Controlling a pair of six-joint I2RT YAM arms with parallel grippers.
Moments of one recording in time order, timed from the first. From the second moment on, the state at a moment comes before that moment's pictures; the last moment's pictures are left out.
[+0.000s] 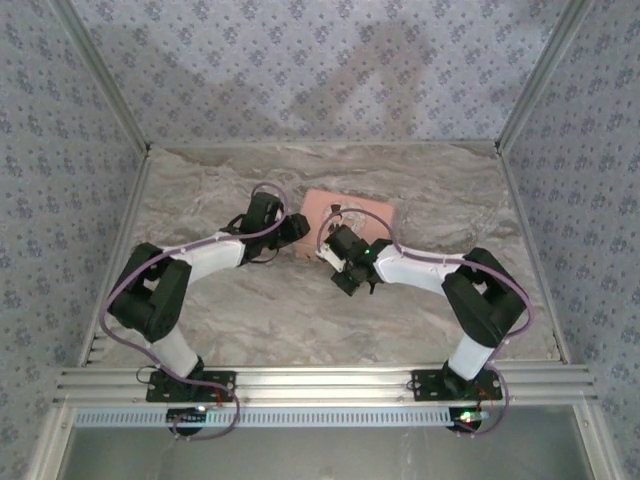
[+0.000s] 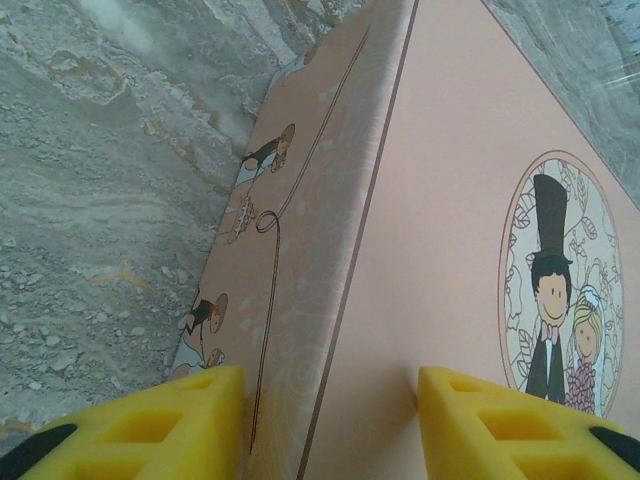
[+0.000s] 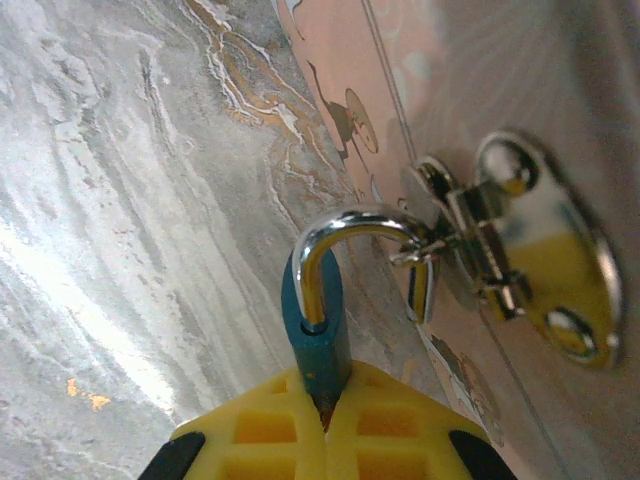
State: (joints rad) left arm -0.54 1.68 0.93 0.05 0.17 -0.86; right arm 0.79 1.69 0.99 -0.47 0.11 -0.15
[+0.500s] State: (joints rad) left arm -0.54 1.68 0.93 0.05 0.17 -0.86; right arm 0.82 1.71 1.03 -0.52 0.12 -0.14
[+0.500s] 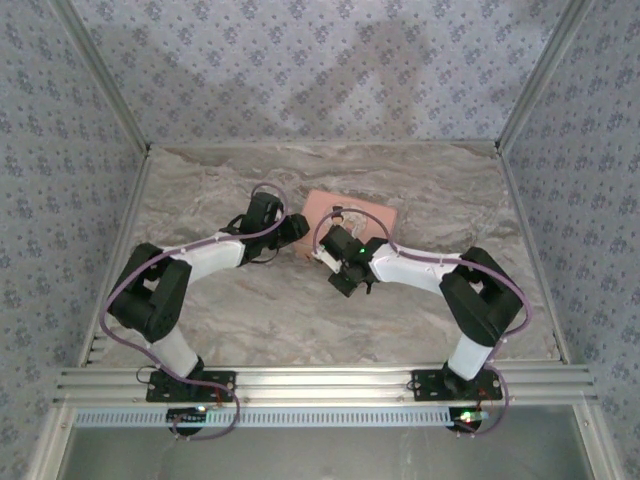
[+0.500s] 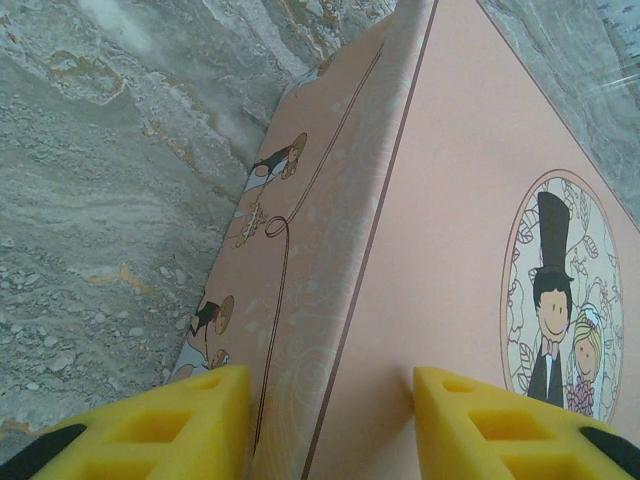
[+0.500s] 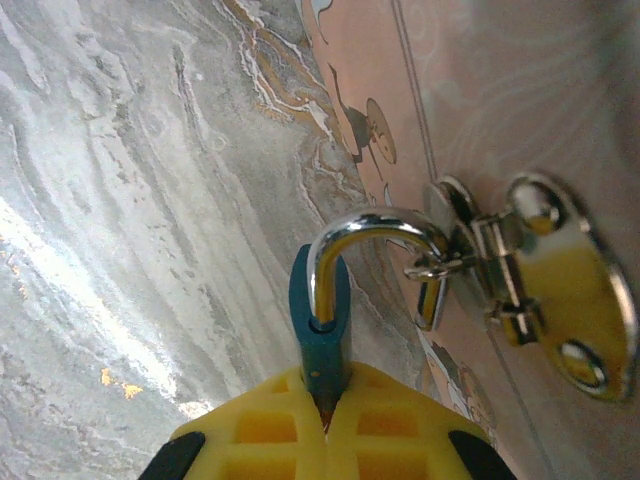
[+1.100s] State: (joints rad) left arm -0.54 1.68 0.92 0.07 0.16 -0.86; right arm 0.80 1.74 1.13 -0.68 0.02 -0.02
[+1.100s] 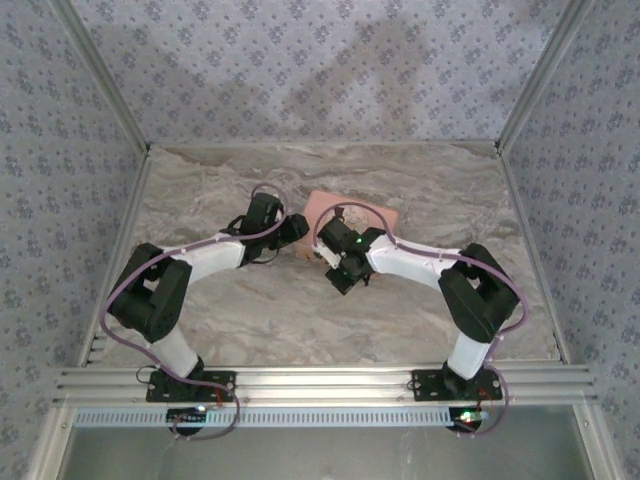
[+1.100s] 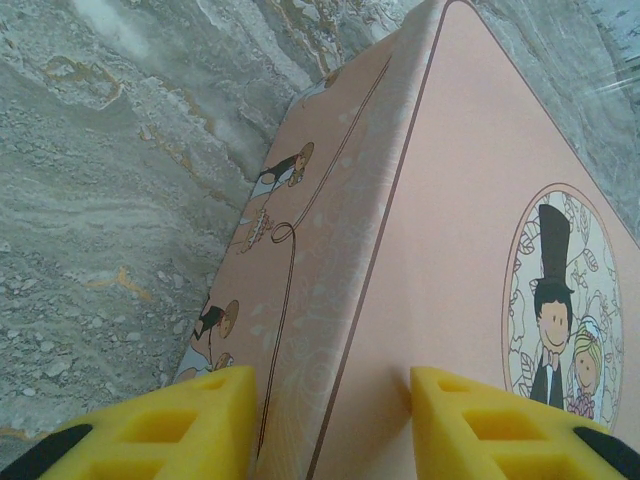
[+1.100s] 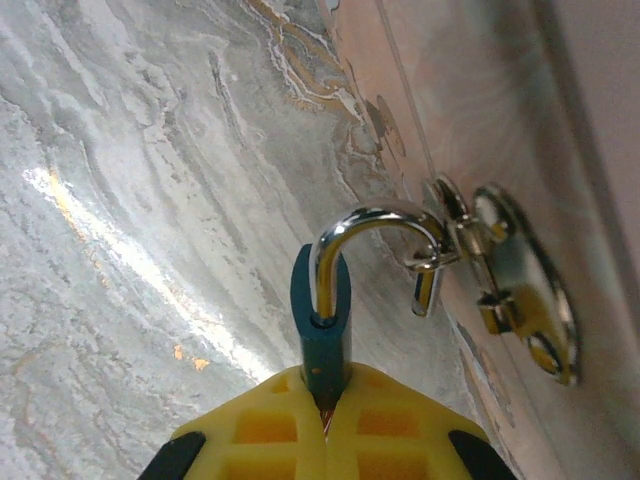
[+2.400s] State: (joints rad) left arm -0.57 1.68 0.90 0.12 0.16 -0.88; right arm 0.84 1.72 1.06 -0.52 0.01 0.12
